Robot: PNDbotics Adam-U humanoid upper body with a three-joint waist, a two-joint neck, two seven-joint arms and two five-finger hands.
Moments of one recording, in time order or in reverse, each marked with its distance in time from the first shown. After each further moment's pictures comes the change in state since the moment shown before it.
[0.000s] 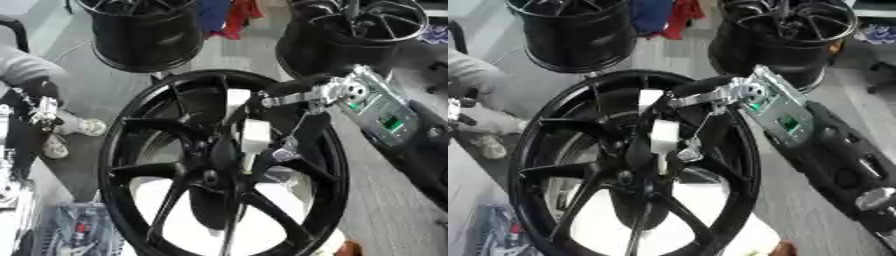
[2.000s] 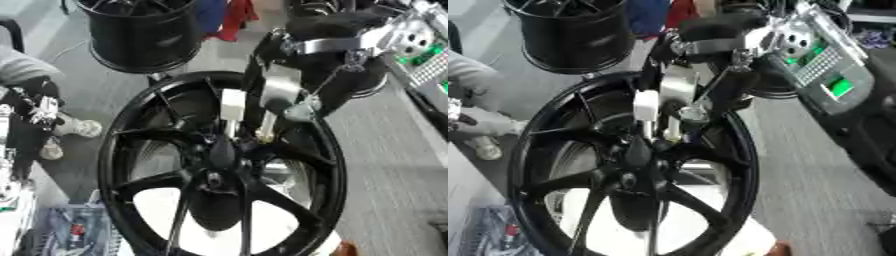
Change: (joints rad) left arm 0.000 0.002 0.000 0.000 0.000 0.002 -0.001; right arm -0.091 -0.211 -0.128 -0.283 -0.106 0.053 -0.130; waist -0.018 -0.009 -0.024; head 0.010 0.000
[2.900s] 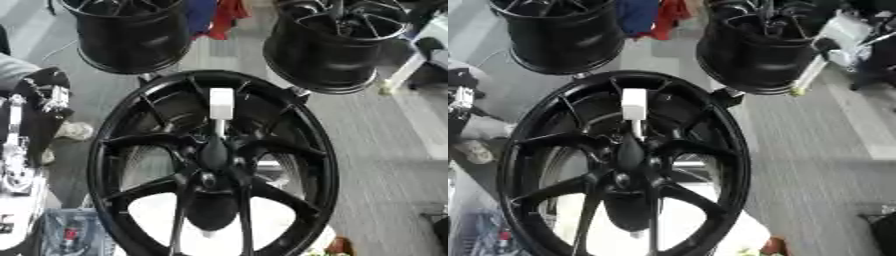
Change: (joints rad) left arm 0.010 0.017 0.059 0.000 -0.008 0.014 0.060; right arm 0.333 -0.264 -0.337 0.208 0.039 0.193 -0.221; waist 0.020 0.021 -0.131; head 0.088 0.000
